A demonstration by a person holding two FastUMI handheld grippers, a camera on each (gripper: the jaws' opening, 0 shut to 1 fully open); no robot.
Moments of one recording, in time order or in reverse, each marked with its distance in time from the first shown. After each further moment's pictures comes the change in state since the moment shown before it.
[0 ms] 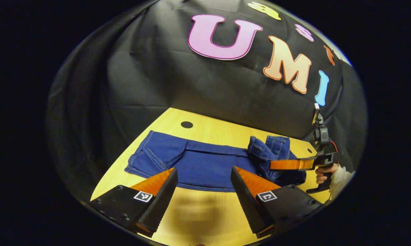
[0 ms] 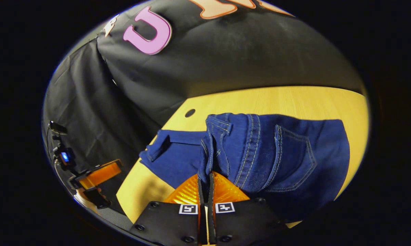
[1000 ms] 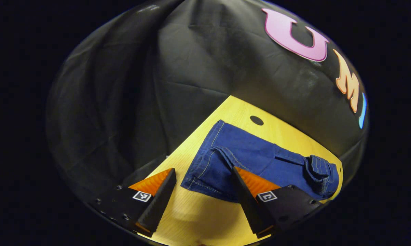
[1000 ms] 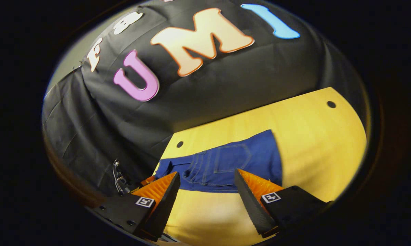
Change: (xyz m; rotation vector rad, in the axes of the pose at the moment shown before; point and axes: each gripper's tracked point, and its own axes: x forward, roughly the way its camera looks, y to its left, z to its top) left arm 0.077 0.181 -0.036 -0.200 0.081 0.279; right arm -0.228 -0.034 0.054 0.263 -0.256 -0.179
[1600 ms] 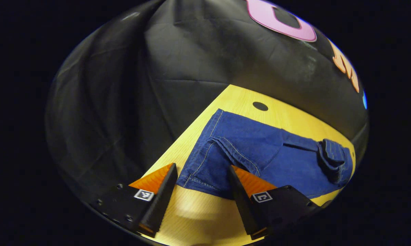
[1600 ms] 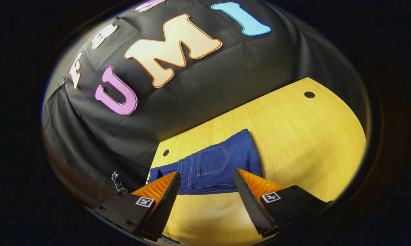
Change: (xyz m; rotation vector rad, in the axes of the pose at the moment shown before) left arm 0.006 0.001 -0.014 0.182 0.048 0.100; right arm -0.007 -0.032 0.002 0.089 -0.009 -0.072
